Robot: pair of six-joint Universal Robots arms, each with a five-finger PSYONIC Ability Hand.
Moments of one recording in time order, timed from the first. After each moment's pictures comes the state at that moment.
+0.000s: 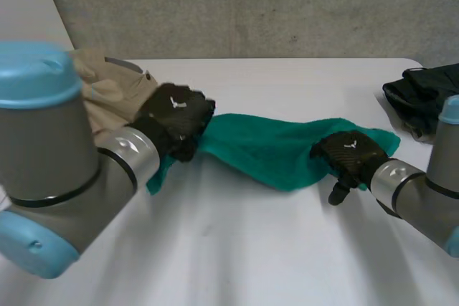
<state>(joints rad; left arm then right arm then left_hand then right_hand) 4.10 -1.87 -1.41 3.04 -1.52 3.55 1.82 -1.17 1.64 0.01 1.25 2.69 1.10 1.19 1.18 1.19 0.99 0.45 0.44 0.44 0.44 0.27</state>
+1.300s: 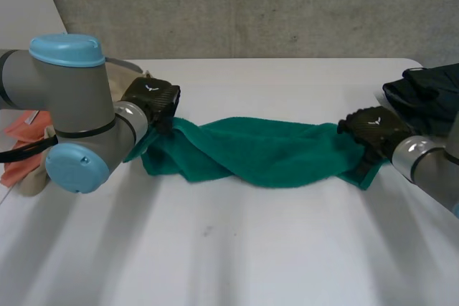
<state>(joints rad) 4.26 -2.22 -1.05 2.97 -1.57 3.47 1.69 -1.03 1.47 -0.03 1.21 2.54 1.10 1.19 1.19 1.19 0.99 0.46 0.46 0.46 0.45 0.25</state>
